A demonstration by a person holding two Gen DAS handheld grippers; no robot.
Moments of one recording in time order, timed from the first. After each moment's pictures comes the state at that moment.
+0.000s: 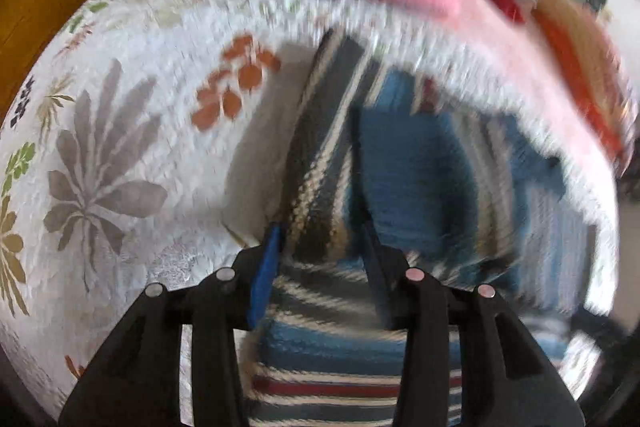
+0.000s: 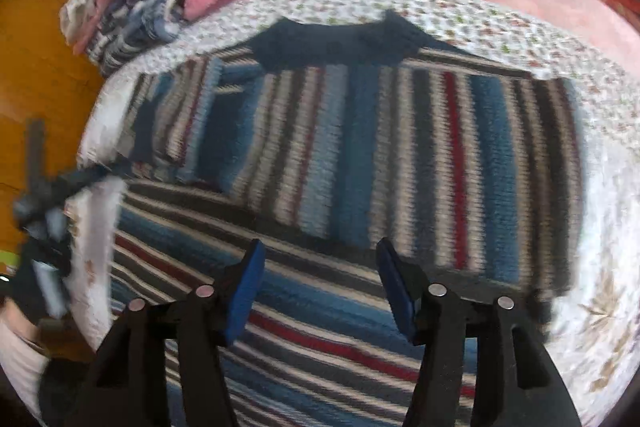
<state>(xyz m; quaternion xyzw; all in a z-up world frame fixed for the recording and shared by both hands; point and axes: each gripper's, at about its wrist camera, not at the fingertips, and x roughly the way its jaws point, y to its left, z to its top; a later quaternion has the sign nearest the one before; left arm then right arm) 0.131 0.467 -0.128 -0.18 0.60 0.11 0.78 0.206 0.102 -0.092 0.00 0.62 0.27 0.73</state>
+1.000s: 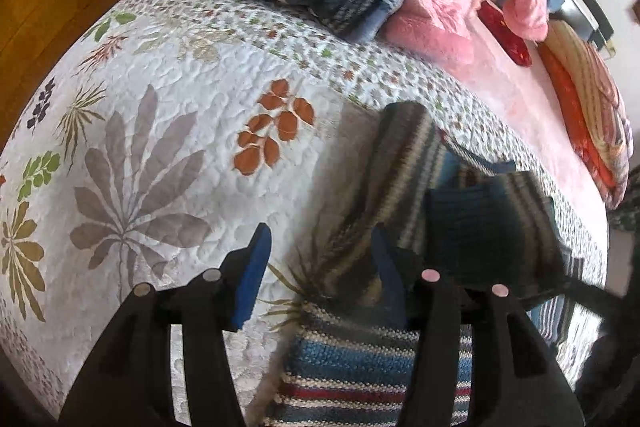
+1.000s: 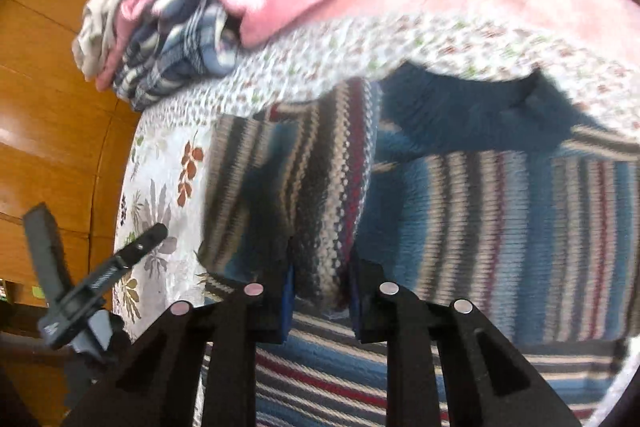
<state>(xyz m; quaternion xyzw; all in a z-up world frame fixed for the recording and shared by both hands) 0.126 0.498 -0.084 -0.23 0.54 0.12 0.80 0.240 0.227 -0.073 0.06 0.62 0.29 0.72</state>
